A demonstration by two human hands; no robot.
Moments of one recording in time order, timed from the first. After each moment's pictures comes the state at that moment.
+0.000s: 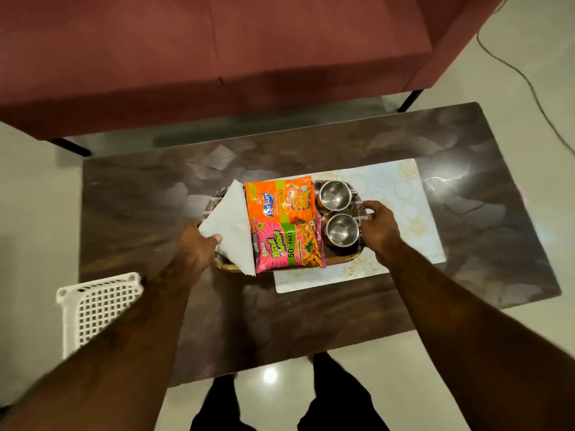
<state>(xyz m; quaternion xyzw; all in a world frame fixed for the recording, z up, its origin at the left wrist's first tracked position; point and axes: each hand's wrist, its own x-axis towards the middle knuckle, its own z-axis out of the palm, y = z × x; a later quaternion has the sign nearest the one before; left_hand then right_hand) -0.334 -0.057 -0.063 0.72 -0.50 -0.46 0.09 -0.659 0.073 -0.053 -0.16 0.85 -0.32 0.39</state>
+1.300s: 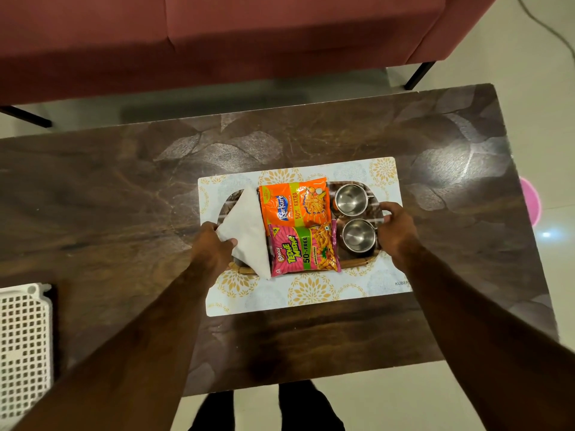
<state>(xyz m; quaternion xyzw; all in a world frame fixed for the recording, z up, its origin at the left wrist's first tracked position) -0.512 -0.023 -0.165 0.74 -0.47 -0.48 0.00 -0.850 0.090 -0.161 -0.16 0.86 -0.25 0.41</state>
